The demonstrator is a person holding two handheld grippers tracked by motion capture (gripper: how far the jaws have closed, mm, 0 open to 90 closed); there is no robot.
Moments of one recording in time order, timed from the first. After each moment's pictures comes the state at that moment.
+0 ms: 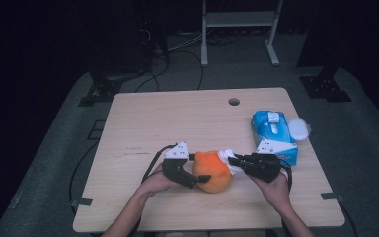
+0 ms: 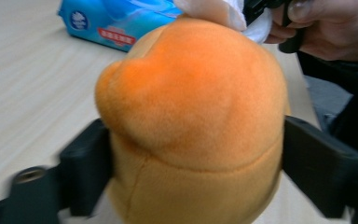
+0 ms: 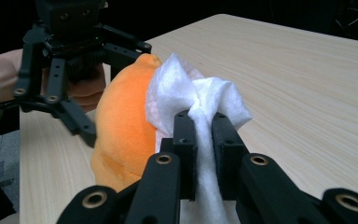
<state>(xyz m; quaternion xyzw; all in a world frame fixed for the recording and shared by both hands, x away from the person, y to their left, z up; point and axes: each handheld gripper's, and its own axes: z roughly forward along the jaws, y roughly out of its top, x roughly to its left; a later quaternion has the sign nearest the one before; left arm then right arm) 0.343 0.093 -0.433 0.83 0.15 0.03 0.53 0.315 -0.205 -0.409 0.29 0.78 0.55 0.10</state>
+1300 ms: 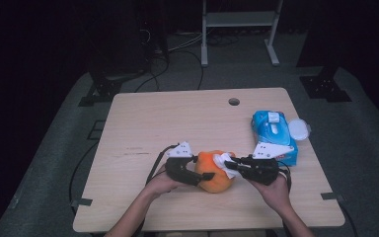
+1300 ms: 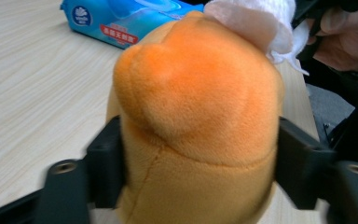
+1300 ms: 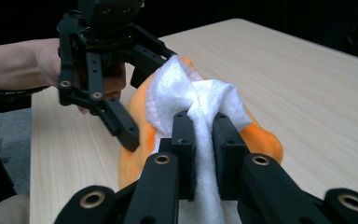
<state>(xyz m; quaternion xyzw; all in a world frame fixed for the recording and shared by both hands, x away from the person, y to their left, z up) 0.340 0.084 -0.427 0.83 0.18 0.02 0.53 0.303 -0.194 -0.398 0.24 0.80 0.54 0.12</state>
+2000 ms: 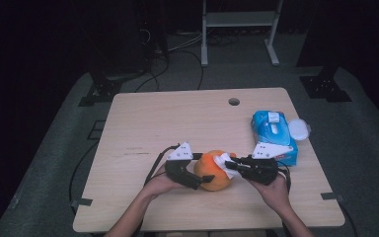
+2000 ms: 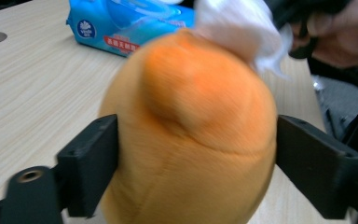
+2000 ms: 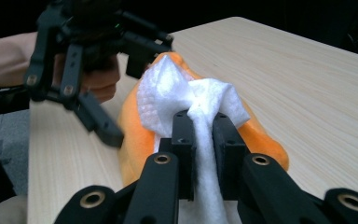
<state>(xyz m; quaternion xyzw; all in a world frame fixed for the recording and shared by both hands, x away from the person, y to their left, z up) 0.336 0.085 -0.422 0.83 0.17 0.04 0.53 0.305 -0.194 -0.402 0.24 0.80 0.54 0.11</state>
